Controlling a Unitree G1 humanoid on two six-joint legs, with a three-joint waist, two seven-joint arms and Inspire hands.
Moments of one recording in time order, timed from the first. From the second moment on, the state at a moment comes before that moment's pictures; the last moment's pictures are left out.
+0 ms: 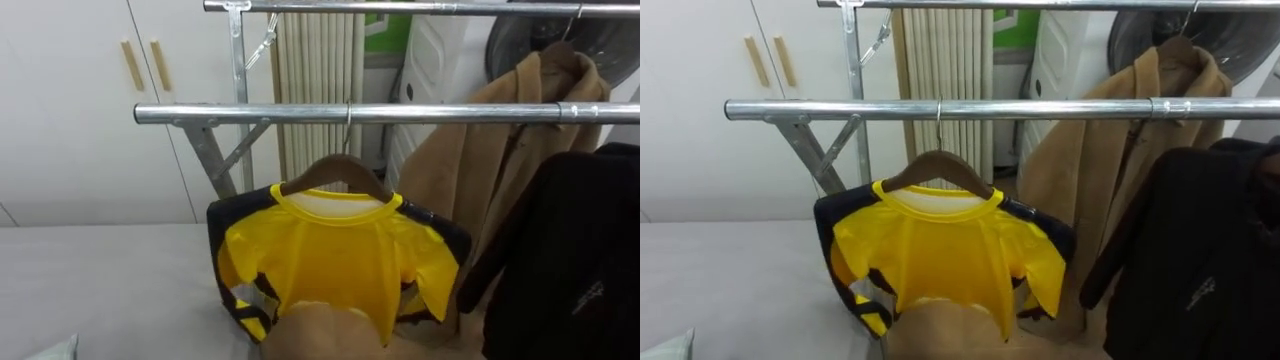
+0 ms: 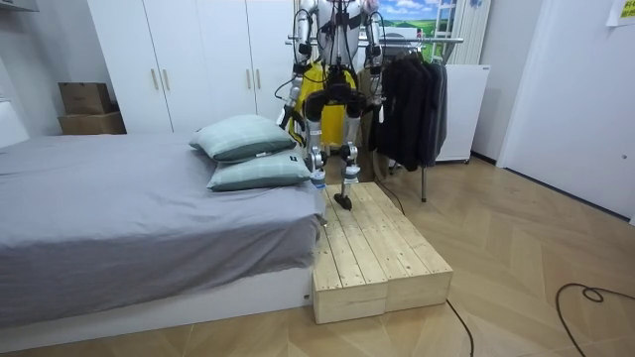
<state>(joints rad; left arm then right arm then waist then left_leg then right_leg) 0.26 0.14 0.09 1.14 0.03 0.10 0.25 0.16 -0.20 0.04 1.14 0.38 -0.07 -0.01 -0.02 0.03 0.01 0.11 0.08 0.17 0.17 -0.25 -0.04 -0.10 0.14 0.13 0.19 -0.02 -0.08</state>
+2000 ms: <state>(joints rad) 0.24 0.17 0.10 1.20 0.11 0.05 0.11 0.06 -0.19 -0.10 1.27 0.11 0.01 -0.18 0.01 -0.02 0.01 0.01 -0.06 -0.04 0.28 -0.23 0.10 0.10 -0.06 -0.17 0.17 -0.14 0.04</state>
